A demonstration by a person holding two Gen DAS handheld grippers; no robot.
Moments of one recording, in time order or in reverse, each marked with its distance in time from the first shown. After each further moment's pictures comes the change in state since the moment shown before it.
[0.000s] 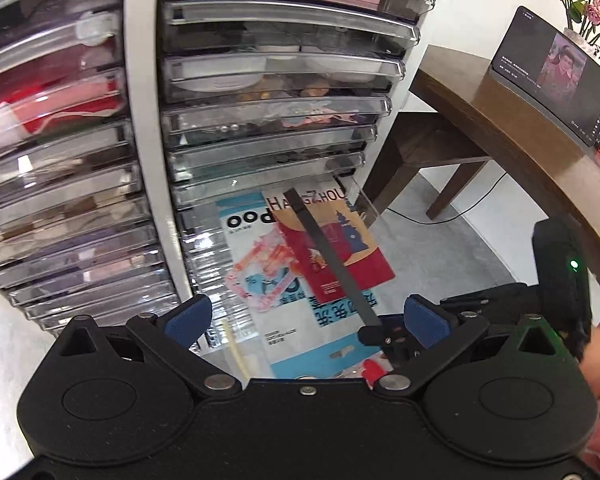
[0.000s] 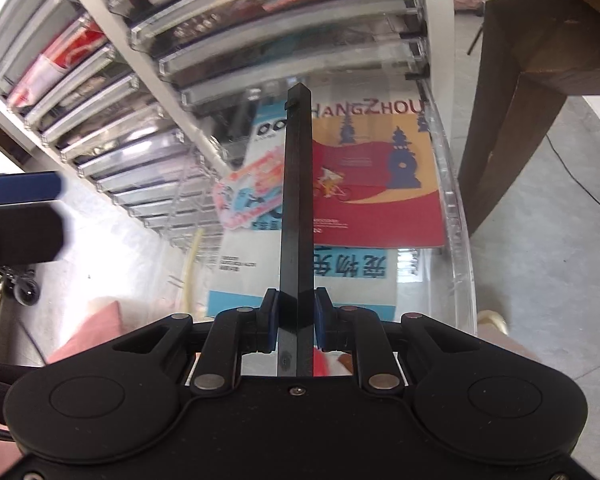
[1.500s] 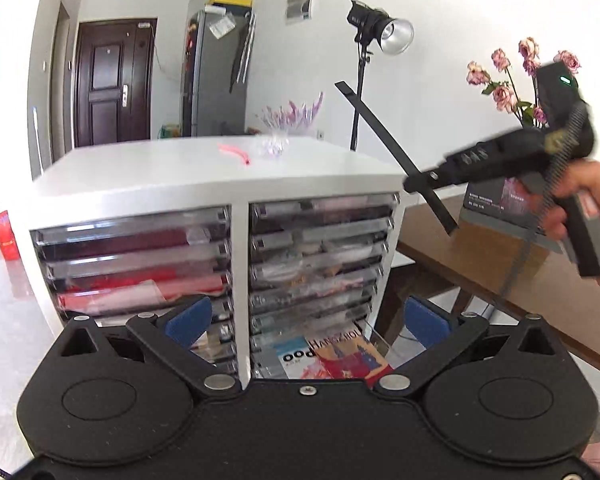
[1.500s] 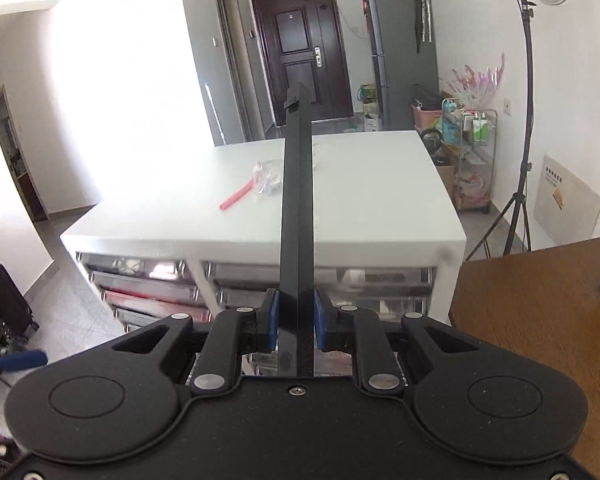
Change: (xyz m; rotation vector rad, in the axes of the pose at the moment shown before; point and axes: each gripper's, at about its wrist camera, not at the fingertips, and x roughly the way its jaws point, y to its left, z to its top) left arm -0.185 0.020 -0.020 0.086 -0.504 0.090; right arm -0.211 0.088 0.166 -0.188 -0.452 -0.038
